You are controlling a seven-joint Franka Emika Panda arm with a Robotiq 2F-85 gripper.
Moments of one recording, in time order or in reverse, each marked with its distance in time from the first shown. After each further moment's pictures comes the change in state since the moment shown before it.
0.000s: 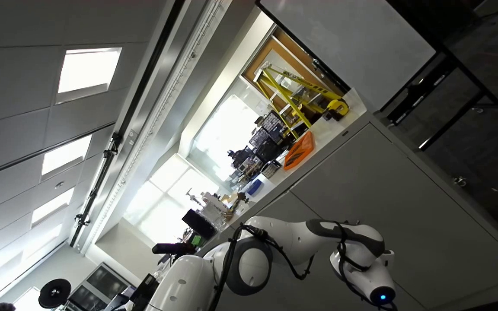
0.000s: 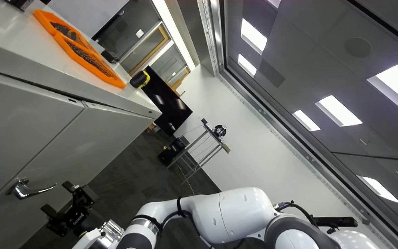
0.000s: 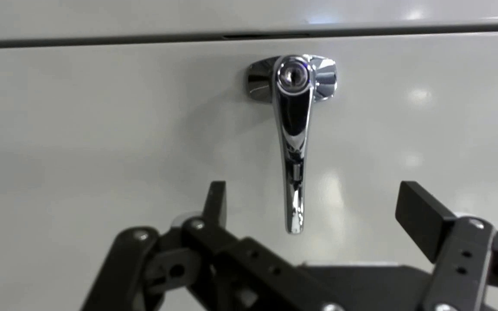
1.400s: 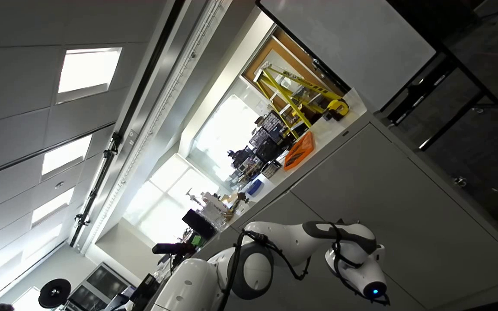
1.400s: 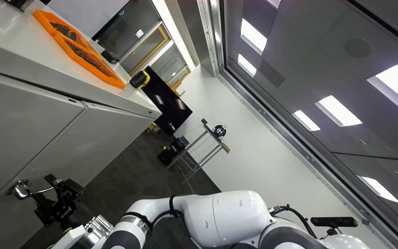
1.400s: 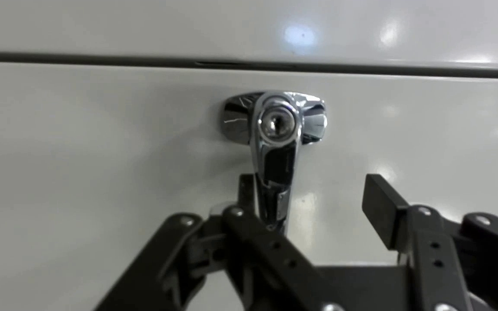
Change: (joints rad) arm 0.056 0.054 0.003 0.111 0.053 0.001 -0.053
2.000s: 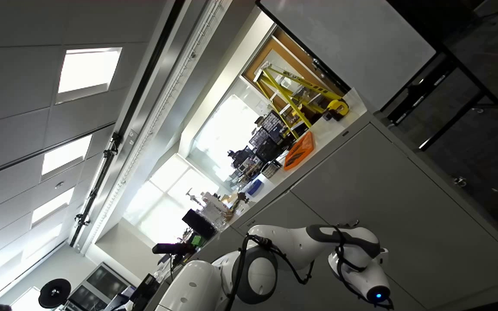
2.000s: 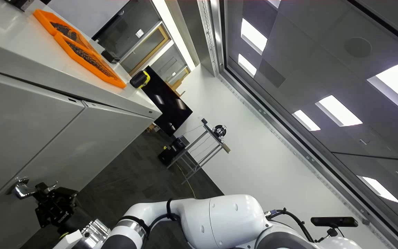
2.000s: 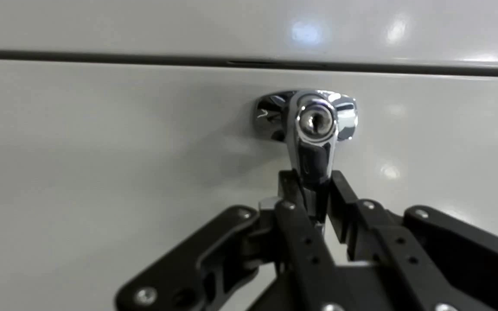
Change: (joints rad) arm -0.001 0.040 0.000 0.036 0.001 0.010 -0.003
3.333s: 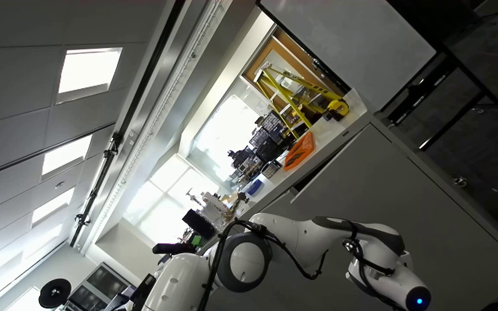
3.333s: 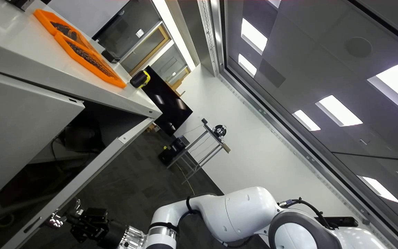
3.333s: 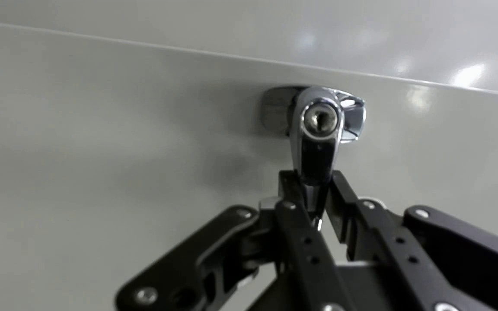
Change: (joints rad) arm -0.099 -0.140 -0.129 -0.266 -0.364 -0.208 0.002
